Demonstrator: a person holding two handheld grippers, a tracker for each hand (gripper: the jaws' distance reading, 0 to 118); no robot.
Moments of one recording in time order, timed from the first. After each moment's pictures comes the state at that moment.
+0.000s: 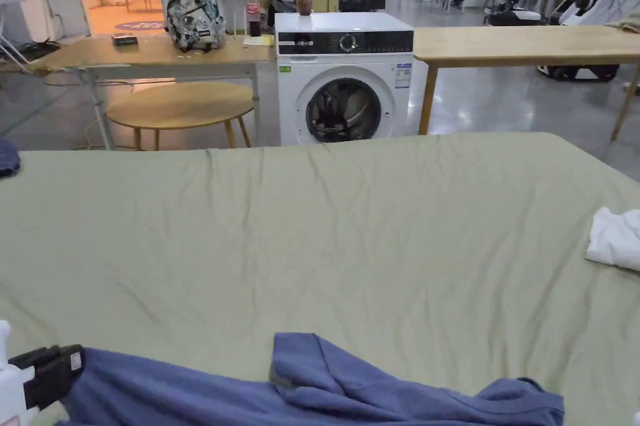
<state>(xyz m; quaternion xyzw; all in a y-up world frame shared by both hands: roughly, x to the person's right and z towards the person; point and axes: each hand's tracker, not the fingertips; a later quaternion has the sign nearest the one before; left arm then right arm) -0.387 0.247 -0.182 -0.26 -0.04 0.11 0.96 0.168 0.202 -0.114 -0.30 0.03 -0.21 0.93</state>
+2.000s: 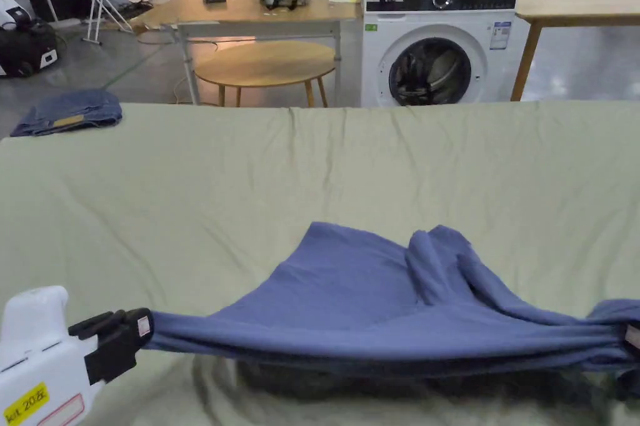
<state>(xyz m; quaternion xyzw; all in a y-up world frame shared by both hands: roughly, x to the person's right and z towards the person) -0.392 0.215 -0.112 -0.28 0.00 0.15 0.95 0.193 0.183 -0.196 -0.33 0.01 -0.12 0.94</state>
